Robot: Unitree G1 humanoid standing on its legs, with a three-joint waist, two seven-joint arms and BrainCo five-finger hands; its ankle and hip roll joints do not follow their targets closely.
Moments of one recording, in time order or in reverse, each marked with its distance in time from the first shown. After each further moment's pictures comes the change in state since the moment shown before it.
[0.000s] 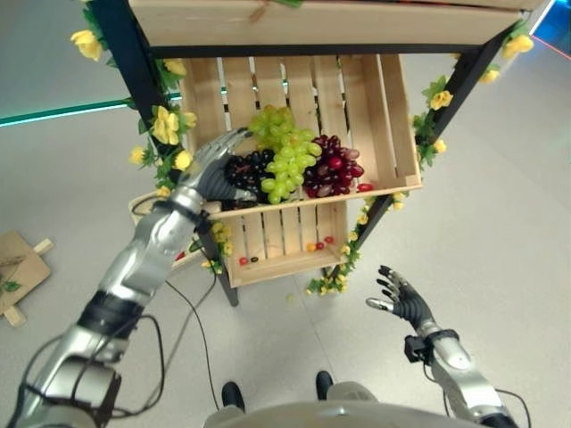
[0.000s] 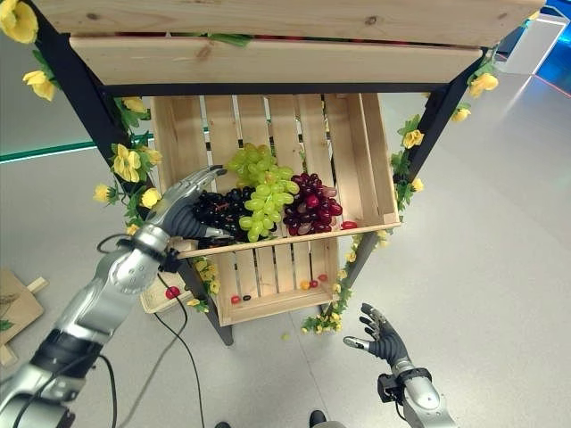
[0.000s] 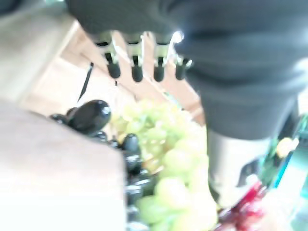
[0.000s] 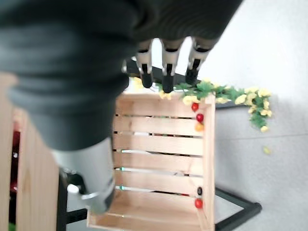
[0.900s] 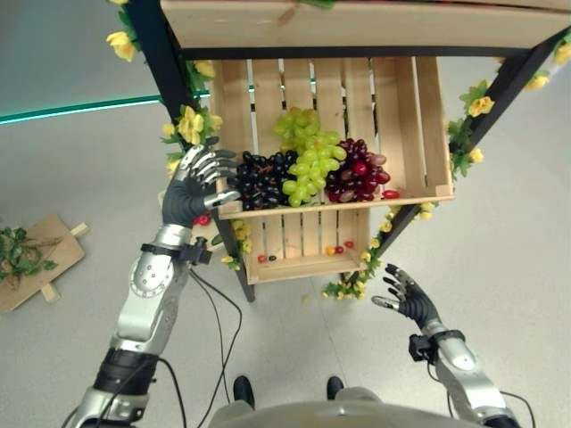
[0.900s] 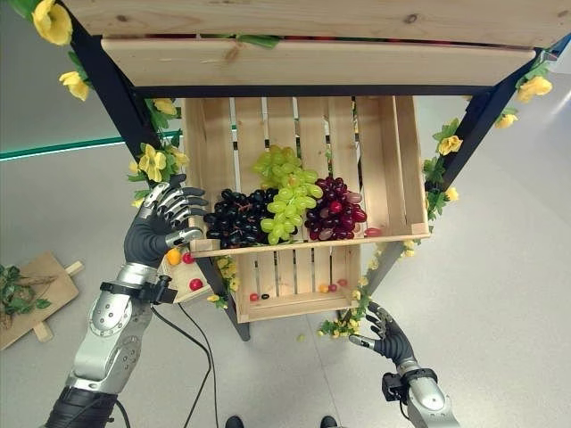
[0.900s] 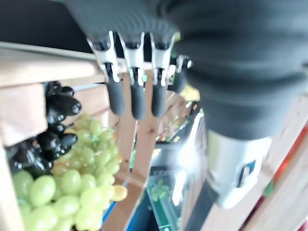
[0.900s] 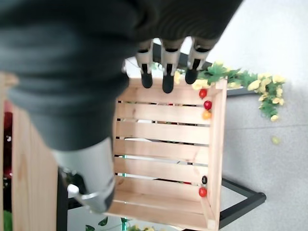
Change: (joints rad) left arm 0.178 -0.211 0.084 -0.065 -0.772 -0.096 -0.131; right arm 0.012 0.002 -0.012 0.001 0.001 -0.009 -0.010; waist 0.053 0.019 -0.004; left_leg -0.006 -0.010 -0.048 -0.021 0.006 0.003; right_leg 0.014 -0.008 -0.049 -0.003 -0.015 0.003
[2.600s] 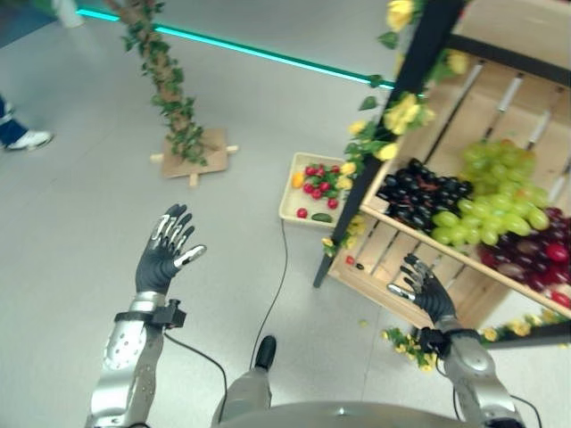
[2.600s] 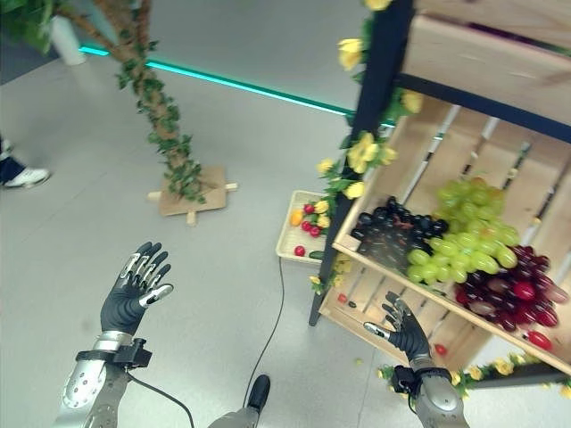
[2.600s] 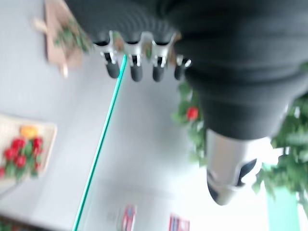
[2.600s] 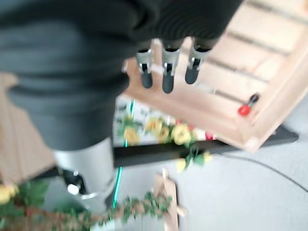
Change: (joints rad) left arm 0.338 -0.067 0.128 0.037 0.004 0.023 -0.009; right arm 0.016 0.028 -0.130 -0.044 0.042 -0.045 -0.044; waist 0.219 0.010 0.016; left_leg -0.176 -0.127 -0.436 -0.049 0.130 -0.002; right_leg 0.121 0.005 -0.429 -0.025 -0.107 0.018
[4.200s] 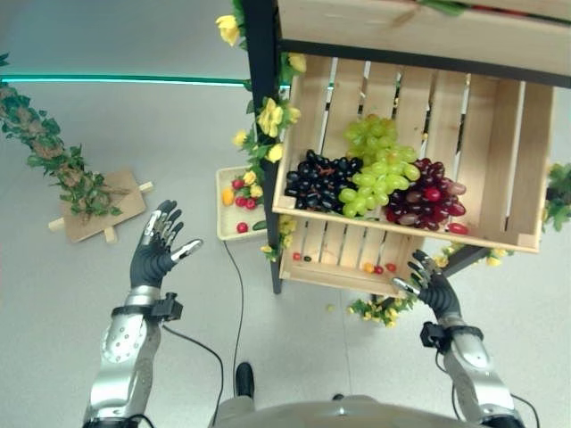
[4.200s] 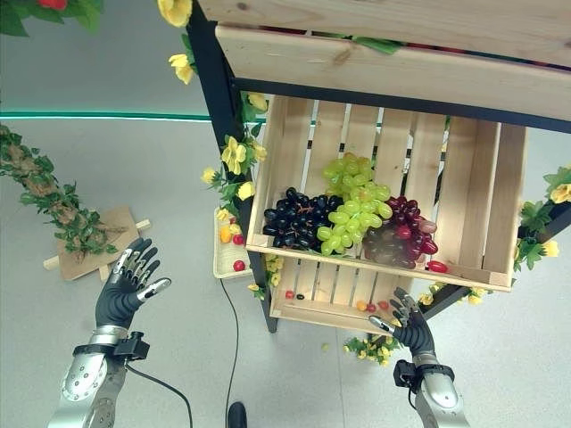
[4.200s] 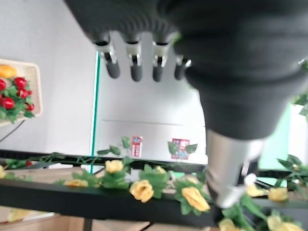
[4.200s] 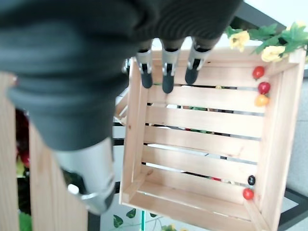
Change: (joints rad) left arm -0.033 0.005 0.012 0.036 0.078 -0.013 0.063; right arm -0.006 0.014 -0.008 0.004 -0.001 -0.001 -0.025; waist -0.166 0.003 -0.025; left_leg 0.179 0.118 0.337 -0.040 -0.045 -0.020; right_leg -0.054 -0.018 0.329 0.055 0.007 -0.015
